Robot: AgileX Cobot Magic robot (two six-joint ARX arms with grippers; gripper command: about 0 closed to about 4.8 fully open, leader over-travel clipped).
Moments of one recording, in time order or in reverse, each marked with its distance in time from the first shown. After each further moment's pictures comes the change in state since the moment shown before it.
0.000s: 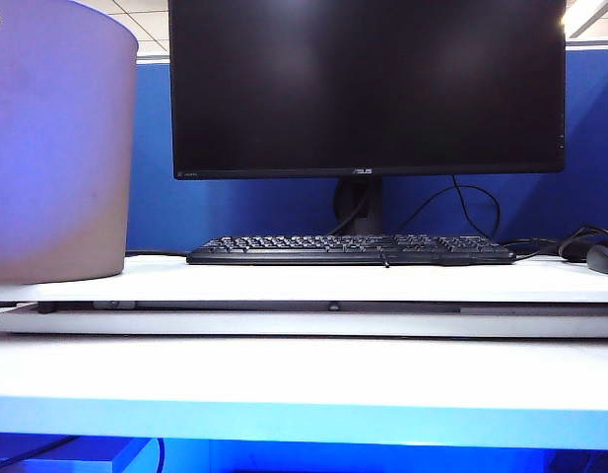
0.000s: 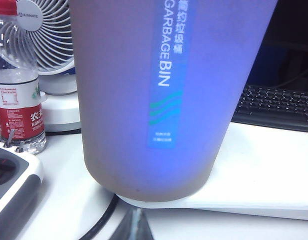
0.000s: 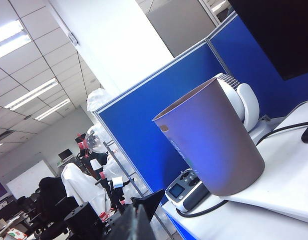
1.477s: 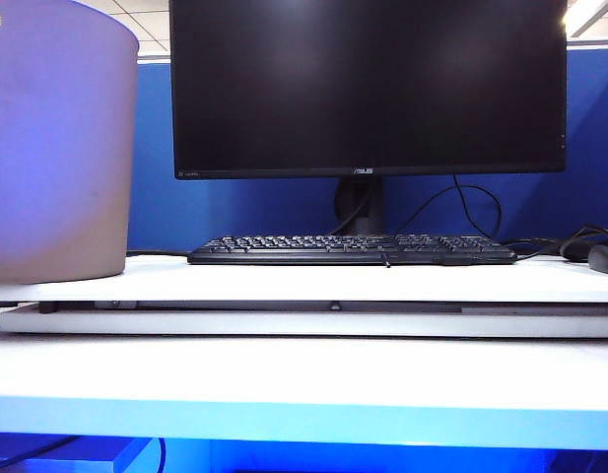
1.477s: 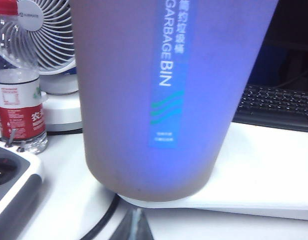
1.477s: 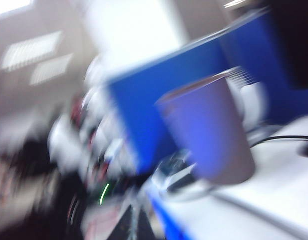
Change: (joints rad) left arm 0.000 0.000 0.000 0.000 0.000 0.000; right arm 0.041 0.000 0.000 -0.011 -0.109 -0.264
